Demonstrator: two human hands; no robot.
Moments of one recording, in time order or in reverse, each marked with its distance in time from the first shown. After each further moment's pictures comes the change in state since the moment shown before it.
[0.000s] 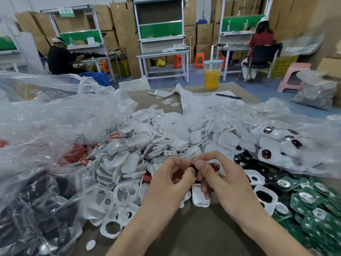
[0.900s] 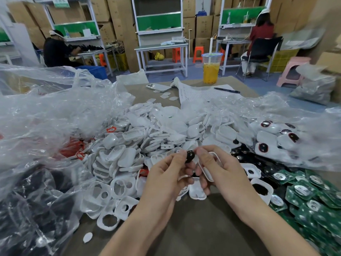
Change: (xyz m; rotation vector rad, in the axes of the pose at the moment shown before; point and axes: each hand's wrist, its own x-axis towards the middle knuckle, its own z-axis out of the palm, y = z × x) left_hand 0.002 0.005 0.014 -0.524 0.089 -0.212; right_hand 0.000 -0.007 -0.002 0.086 -0.038 0.126
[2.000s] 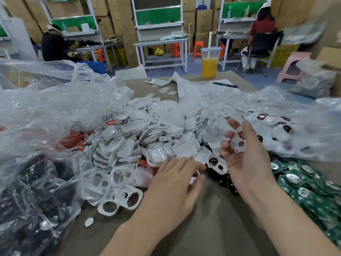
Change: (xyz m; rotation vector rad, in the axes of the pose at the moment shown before) left_hand -0.029 -0.012 -0.010 1.459 -0.197 0.654; right_hand 0.009 -0.018 -0.020 0.590 0.473 0.052
